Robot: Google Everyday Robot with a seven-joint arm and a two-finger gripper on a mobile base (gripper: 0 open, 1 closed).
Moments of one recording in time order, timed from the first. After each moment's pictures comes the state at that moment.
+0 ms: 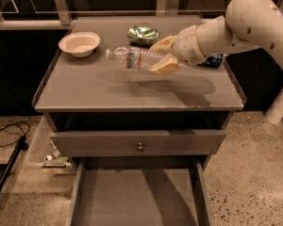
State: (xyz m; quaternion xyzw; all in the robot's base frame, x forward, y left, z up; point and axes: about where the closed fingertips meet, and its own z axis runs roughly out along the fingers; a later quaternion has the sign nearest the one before) arm 0.649 -0.067 0.893 -0.66 0.58 0.13 0.45
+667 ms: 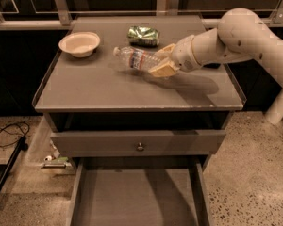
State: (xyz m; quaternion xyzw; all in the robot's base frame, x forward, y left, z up) arm 0.682 -0.078 0.853 -0.56 0.69 0.16 0.44
